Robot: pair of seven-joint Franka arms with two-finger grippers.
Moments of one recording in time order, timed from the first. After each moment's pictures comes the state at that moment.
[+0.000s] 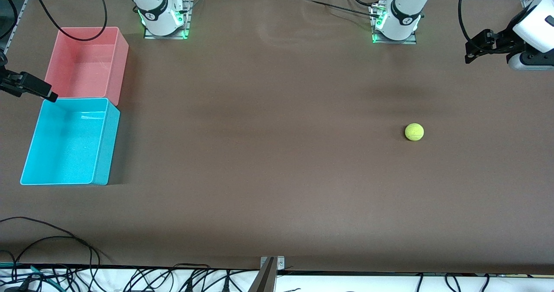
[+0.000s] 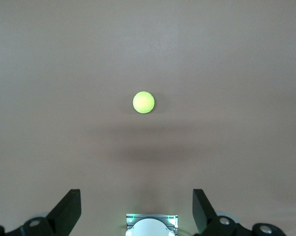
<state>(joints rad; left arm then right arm) -0.04 -0.05 -0.04 -1.54 0.04 1.36 -0.06 0.04 0.07 -0.14 -1.54 0.06 1.62 0.06</state>
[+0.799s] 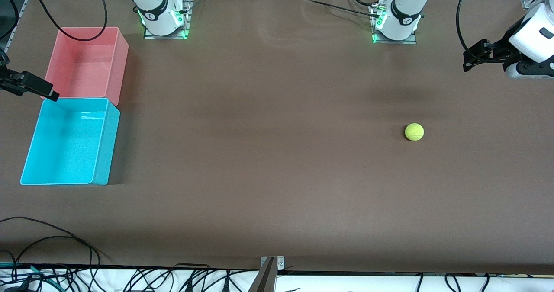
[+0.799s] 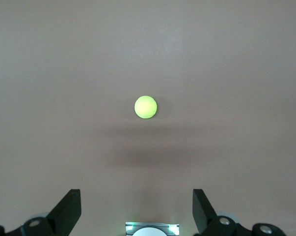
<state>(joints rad) -0.02 -0.07 -0.04 -1.63 0.04 1.44 -0.06 0.04 0.07 -0.14 -1.54 0.06 1.61 0.06</state>
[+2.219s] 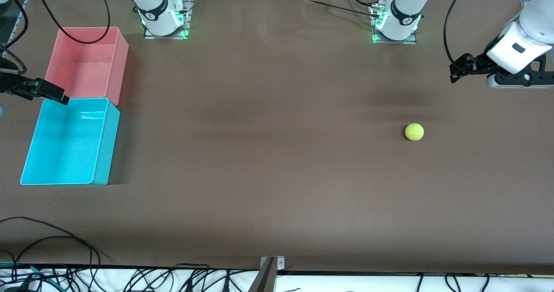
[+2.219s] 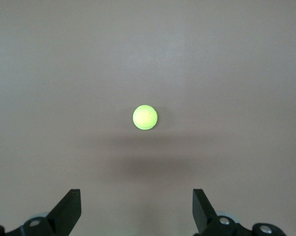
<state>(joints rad) -0.02 -0.14 -0.04 -1.86 0.04 1.65 -0.06 0.06 0.10 -0.13 -1.54 0.04 1.60 0.06</state>
